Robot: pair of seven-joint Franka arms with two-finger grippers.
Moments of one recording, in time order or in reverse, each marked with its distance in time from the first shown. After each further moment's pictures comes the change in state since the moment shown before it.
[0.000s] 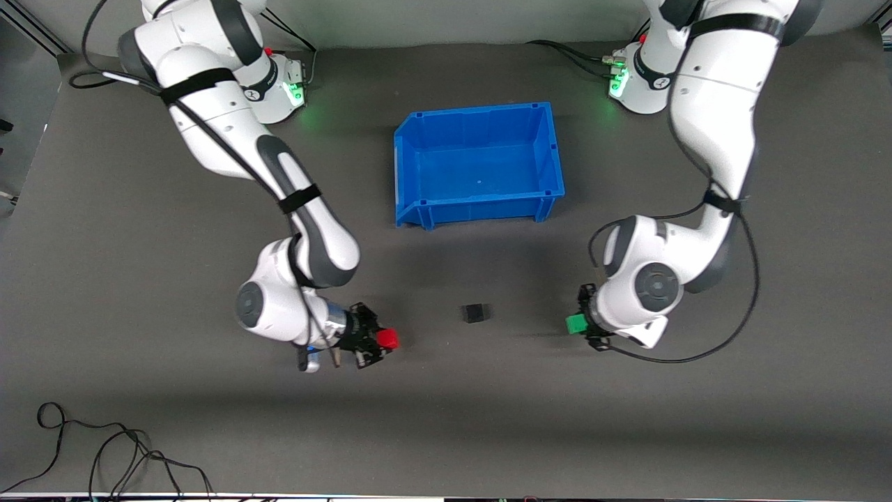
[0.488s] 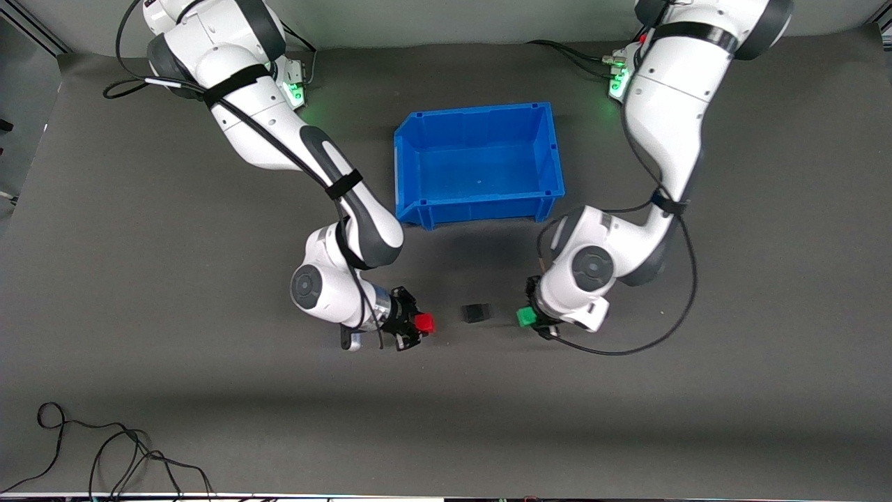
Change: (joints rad) left arm -0.124 0.050 -0.028 0.011 -0.016 0.109 -0.193; right arm 0.107 0.039 0.000 0.010 0.000 0.031 0.187
